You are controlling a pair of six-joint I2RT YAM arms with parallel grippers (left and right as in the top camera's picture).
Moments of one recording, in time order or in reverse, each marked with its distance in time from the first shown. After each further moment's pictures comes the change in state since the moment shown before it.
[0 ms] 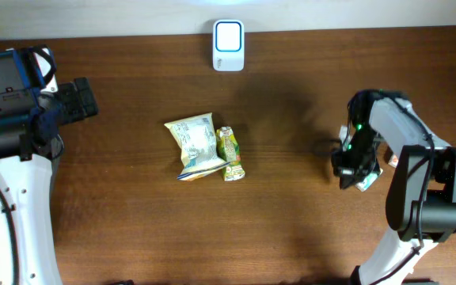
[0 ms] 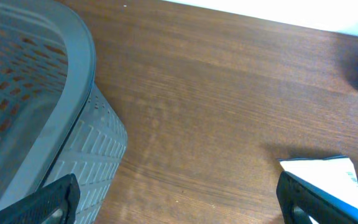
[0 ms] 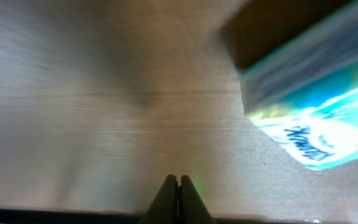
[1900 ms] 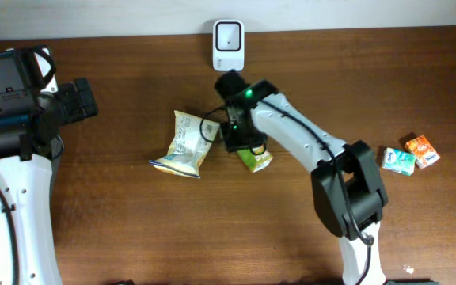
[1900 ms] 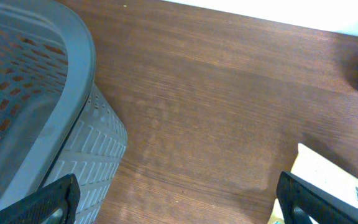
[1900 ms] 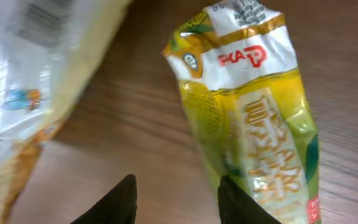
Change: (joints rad) left arm 0.000 0.000 0.000 0.000 0.000 0.000; right arm 0.636 0.182 0.462 0.248 -0.042 0.306
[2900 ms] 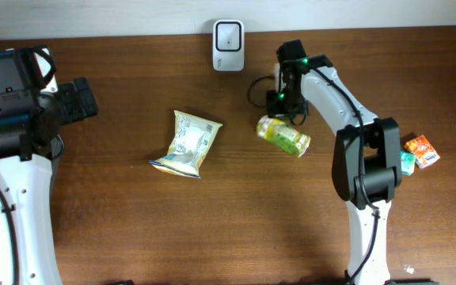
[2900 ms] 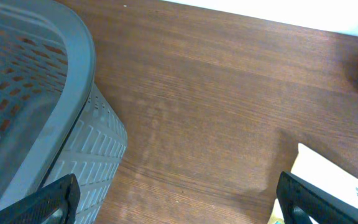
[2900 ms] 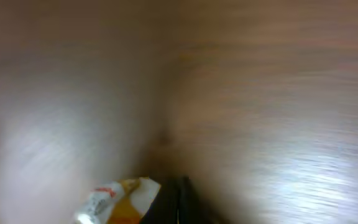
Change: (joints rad) left arm 0.000 0.000 0.000 0.000 0.000 0.000; right arm -0.308 0.157 0.134 0.058 -0.087 -0.179
